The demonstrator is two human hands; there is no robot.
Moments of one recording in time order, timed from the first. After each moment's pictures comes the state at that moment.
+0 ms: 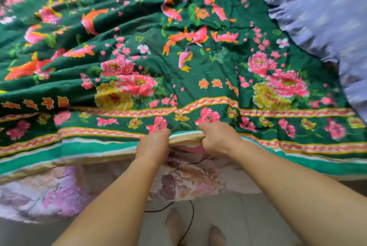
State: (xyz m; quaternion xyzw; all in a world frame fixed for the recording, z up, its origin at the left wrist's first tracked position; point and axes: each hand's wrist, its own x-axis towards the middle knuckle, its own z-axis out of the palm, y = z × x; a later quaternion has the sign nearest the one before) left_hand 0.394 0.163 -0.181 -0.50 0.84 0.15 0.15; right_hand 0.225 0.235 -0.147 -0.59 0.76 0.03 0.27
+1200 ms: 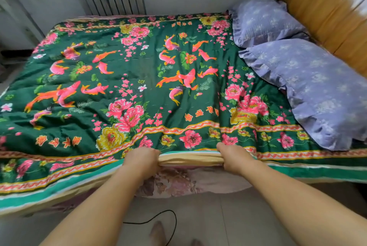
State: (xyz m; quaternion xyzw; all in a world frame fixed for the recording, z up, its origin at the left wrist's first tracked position) left_hand 0.384 0.271 -0.062 -0.44 0.87 0.08 0.21; right_hand 0.151 0.384 -0.082 -0.57 0.78 0.11 0.23
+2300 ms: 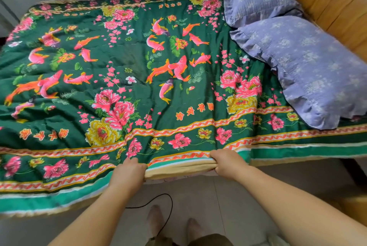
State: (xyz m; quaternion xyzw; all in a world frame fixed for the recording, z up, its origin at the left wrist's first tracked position) left_hand 0.403 0.318 -0.094 -0.43 0.85 0.07 0.31; right_hand 0.158 0.425 -0.115 -0.56 0.76 0.09 0.30
